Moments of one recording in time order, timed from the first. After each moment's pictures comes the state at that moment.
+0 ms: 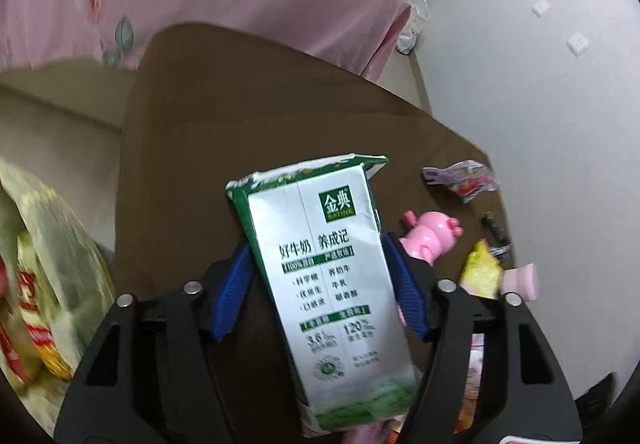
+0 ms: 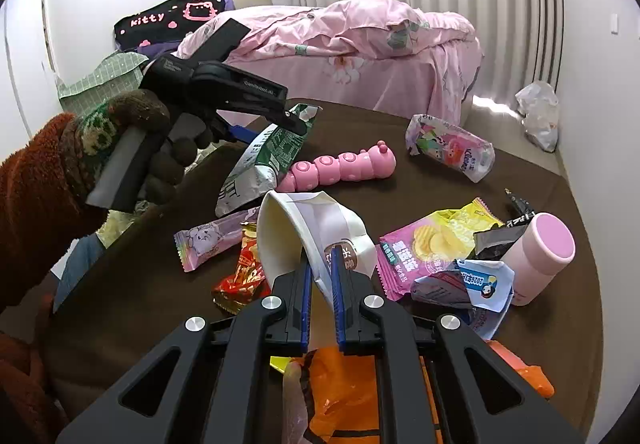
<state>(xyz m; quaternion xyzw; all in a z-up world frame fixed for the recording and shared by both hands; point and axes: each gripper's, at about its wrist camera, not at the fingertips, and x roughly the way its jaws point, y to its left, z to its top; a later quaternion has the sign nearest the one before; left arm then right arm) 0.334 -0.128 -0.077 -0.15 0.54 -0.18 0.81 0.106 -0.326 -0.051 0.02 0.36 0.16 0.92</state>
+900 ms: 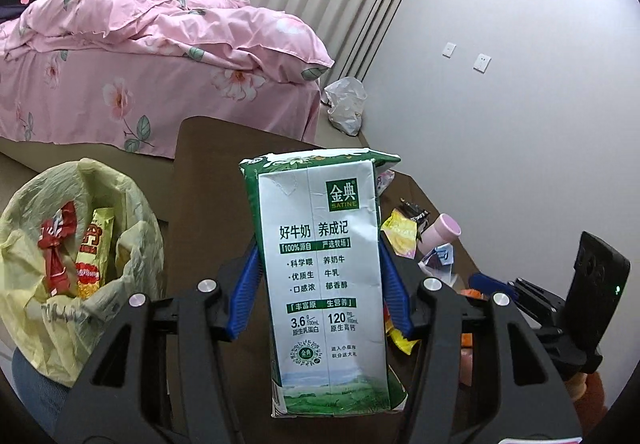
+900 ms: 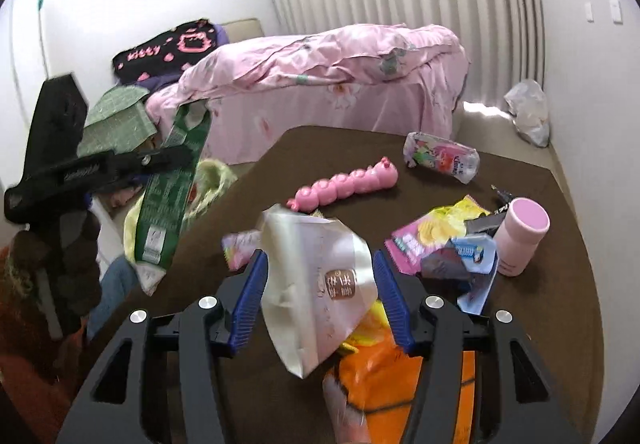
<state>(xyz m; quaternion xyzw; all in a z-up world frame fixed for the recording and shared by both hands) 0.124 -0.092 0.000 -0.11 0.34 -0.23 0.91 0.048 -0.318 -0.025 0.05 0.35 0.14 0.93</state>
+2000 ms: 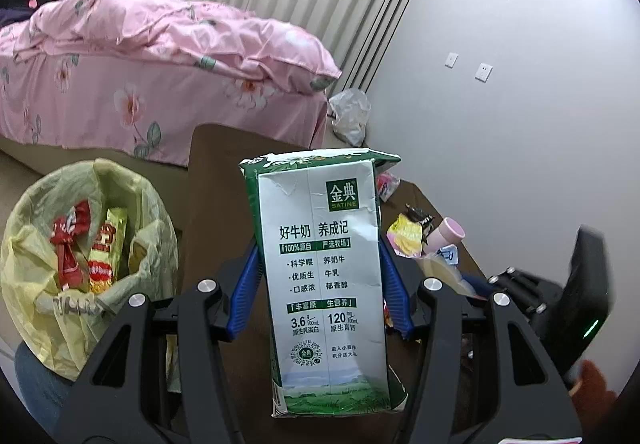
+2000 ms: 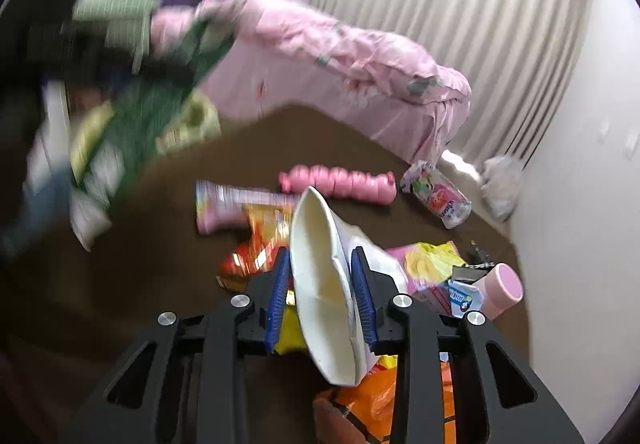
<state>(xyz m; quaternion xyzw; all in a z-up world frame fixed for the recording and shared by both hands) 0.110 -0.078 0.002 -0.11 0.31 -0.22 0.92 0.064 -0.278 -0.017 -0.08 0.32 0.12 0.94</state>
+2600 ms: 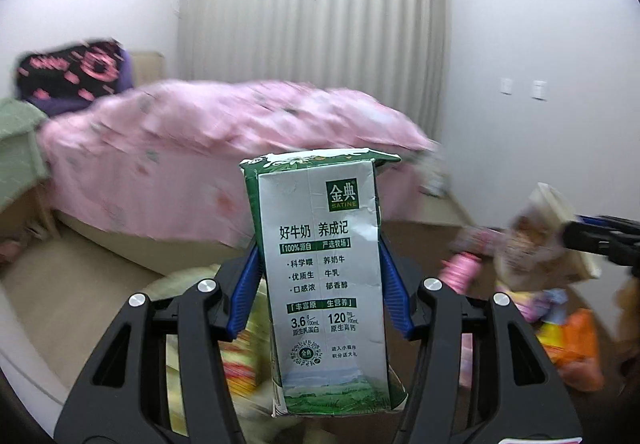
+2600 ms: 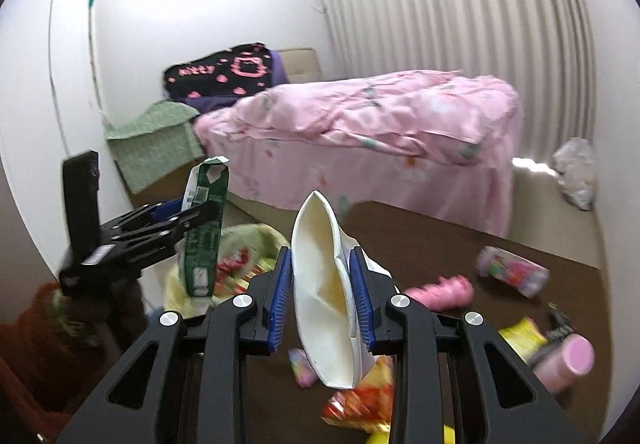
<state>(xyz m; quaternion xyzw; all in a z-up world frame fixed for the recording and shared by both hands) 0.144 -0.005 0.033 -0.01 0.19 -0.05 0.98 0.133 -0.252 0.059 0.06 0.26 0.25 0.93</state>
